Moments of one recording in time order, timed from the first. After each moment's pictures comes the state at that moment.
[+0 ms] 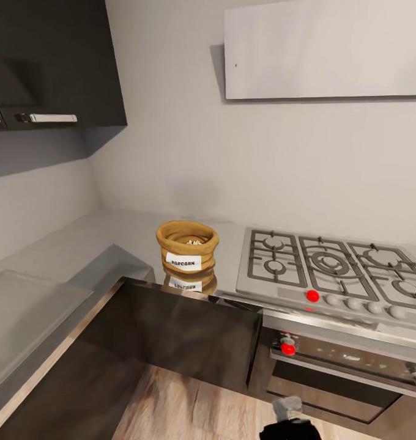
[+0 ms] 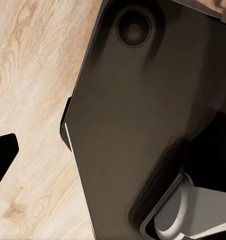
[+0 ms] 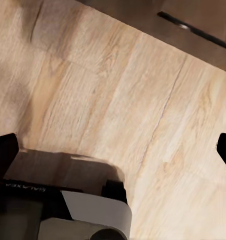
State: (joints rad) left arm 0.00 -0.03 -0.01 -0.05 0.39 -0.07 0.08; right arm -0.24 0.15 -0.24 -0.78 0.49 0.49 0.18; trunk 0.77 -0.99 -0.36
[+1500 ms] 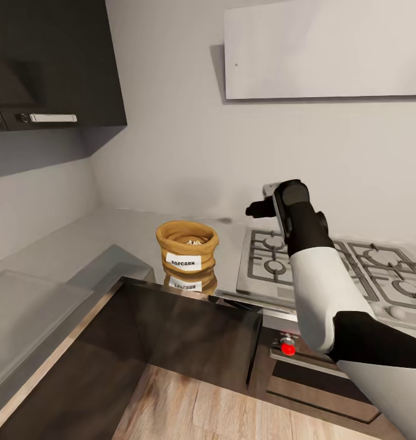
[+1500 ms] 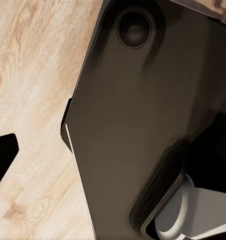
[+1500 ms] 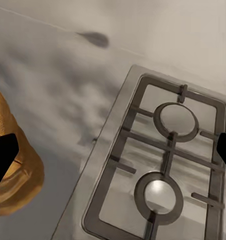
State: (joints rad) left arm 0.00 -0.03 -0.01 -0.05 0.39 -0.07 0.08; right arm -1.29 0.17 -0.13 -0.92 0.49 1.04 0.27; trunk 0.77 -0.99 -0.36
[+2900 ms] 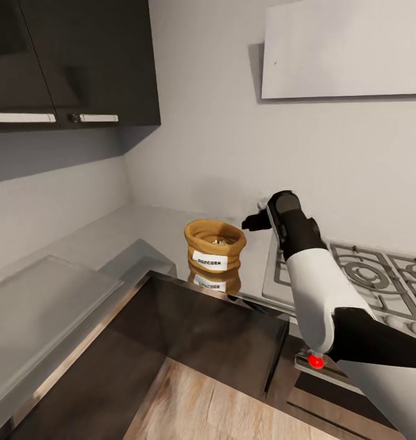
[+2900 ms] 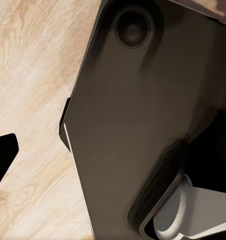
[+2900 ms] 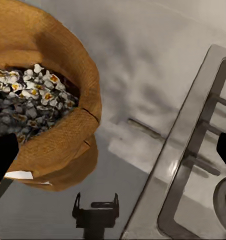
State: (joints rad) left arm 0.00 -0.03 -0.01 -0.05 0.39 -0.07 0.08; right arm -1.29 0.17 -0.14 -0.78 0.49 1.05 0.27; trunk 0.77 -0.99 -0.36
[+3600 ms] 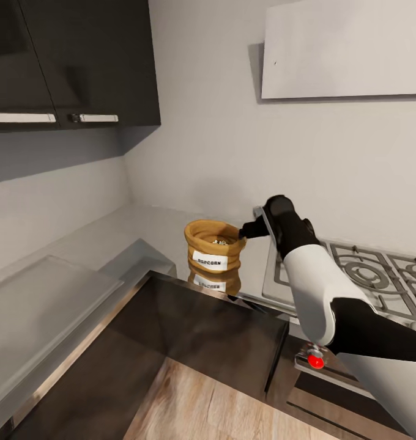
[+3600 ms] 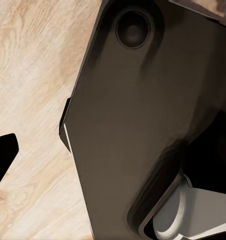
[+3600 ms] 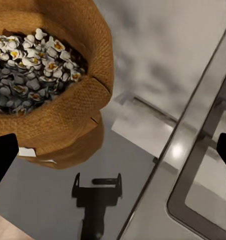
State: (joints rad) left arm 0.00 -0.03 0.00 -0.05 0.39 -0.07 0.08; right arm -1.33 0.17 -0.15 -0.64 0.49 1.04 0.27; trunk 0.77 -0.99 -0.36
